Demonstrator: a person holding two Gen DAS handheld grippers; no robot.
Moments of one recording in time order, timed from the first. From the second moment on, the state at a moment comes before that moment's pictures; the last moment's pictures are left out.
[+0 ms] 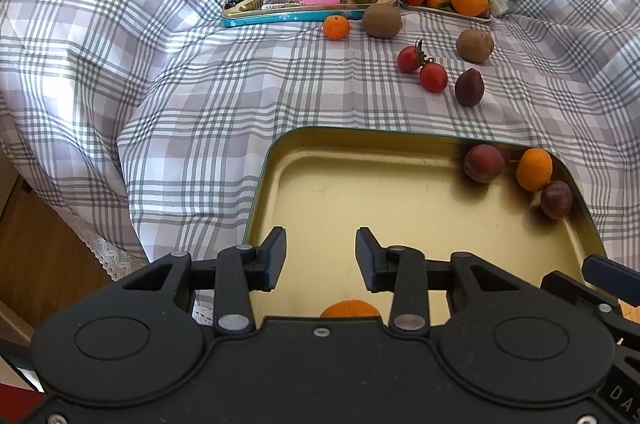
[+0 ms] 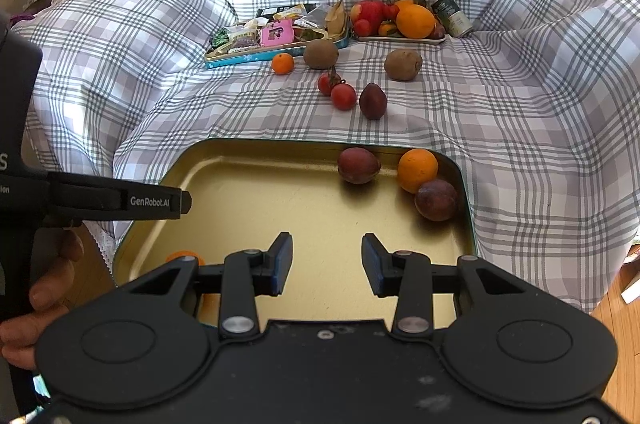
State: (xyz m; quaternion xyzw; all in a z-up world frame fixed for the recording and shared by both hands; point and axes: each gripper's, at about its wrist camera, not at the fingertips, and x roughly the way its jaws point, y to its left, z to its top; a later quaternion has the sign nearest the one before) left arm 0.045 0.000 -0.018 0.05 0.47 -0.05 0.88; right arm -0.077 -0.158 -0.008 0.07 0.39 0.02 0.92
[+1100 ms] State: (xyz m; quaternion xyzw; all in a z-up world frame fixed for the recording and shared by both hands) left arm 0.041 -0.002 -0.026 0.06 0.48 -0.05 0.87; right arm -0.077 -0.155 -0.012 0.07 0.40 0.02 0.91
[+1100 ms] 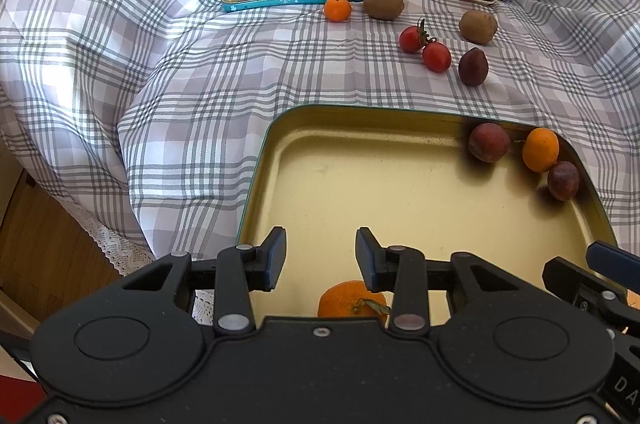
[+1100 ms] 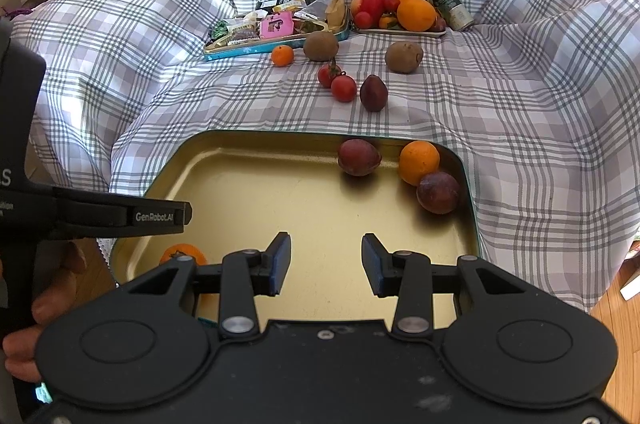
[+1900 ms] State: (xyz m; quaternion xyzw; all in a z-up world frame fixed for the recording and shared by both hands) left arm 0.050 -0.007 -0.037 0.07 0.50 -0.05 0.86; right arm -0.062 -0.164 -0.017 0.08 0.42 0.00 0.90
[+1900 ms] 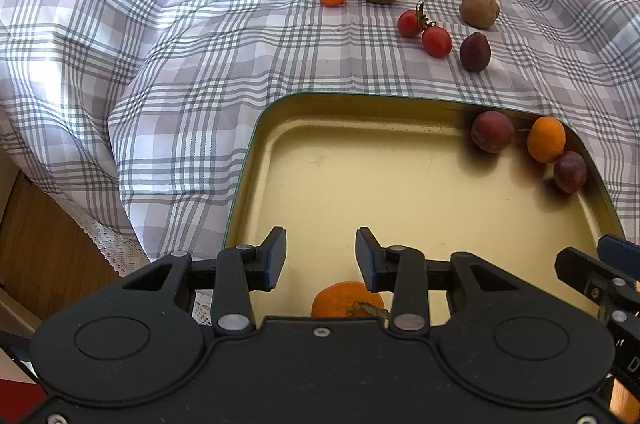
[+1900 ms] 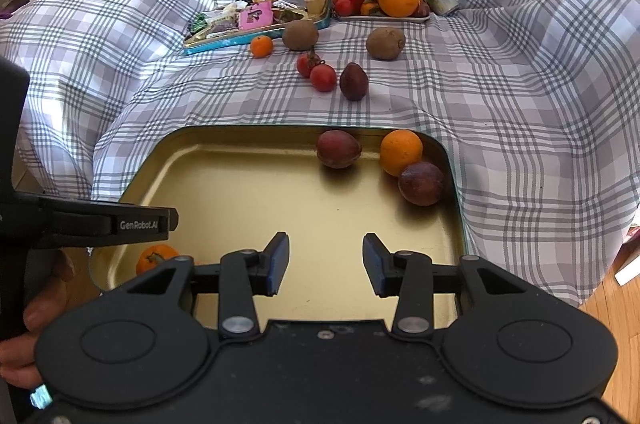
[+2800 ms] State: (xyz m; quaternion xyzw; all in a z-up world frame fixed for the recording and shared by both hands) left arm 0.115 0.008 -0.032 0.07 0.51 -0.03 0.86; right arm 0.013 -0.185 -0.026 0.09 0.46 -0.03 0.88
